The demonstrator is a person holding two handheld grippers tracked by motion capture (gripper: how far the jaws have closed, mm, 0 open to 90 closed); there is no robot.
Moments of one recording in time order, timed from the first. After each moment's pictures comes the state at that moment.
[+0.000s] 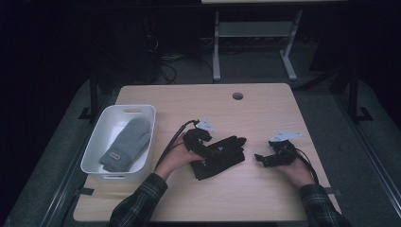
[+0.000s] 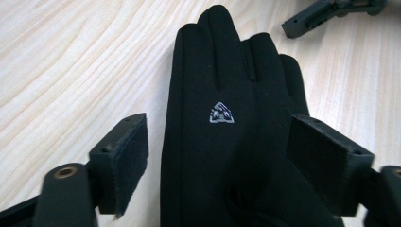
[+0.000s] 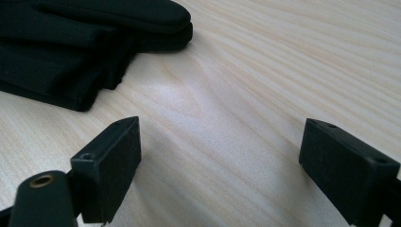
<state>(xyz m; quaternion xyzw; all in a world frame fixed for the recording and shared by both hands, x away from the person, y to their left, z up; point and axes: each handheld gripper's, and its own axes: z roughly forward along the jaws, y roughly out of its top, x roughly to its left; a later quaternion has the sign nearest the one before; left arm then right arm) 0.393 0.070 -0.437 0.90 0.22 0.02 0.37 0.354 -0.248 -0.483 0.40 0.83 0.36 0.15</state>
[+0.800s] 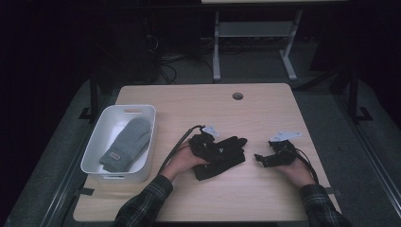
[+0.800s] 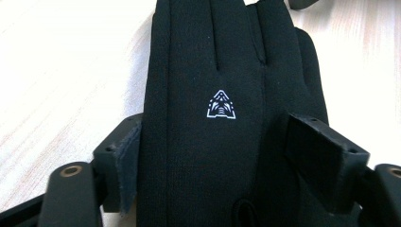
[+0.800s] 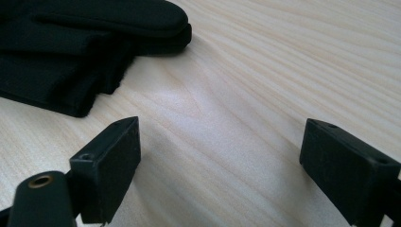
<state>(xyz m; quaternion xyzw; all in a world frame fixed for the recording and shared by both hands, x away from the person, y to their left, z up) 0.395 0.058 -0.463 0.91 0.21 -0.02 0.35 0.354 -0.248 -0.483 0.40 0.83 0.36 0.16</state>
